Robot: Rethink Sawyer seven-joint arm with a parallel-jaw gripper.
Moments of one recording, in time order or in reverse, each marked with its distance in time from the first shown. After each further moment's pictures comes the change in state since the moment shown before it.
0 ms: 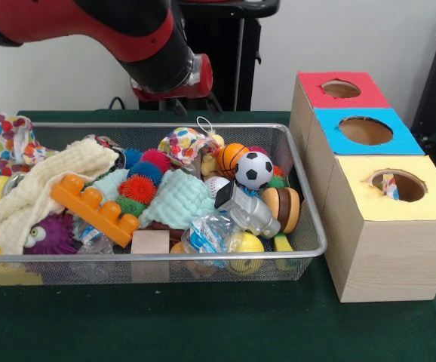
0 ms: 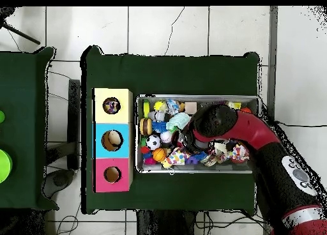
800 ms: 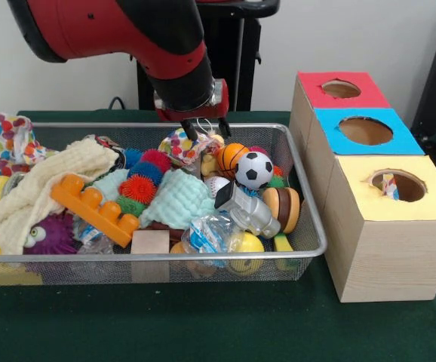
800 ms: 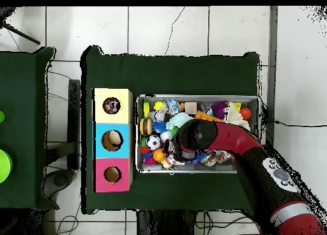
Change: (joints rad) arm 0.048 0.027 -0.034 0.081 -0.103 -0.212 0.000
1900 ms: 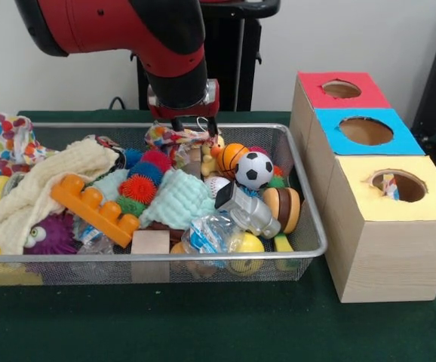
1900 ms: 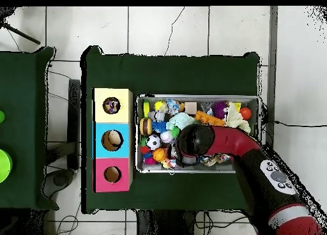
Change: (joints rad) arm 0.019 -0.017 -0.043 0.015 -0.066 -0.008 0.000
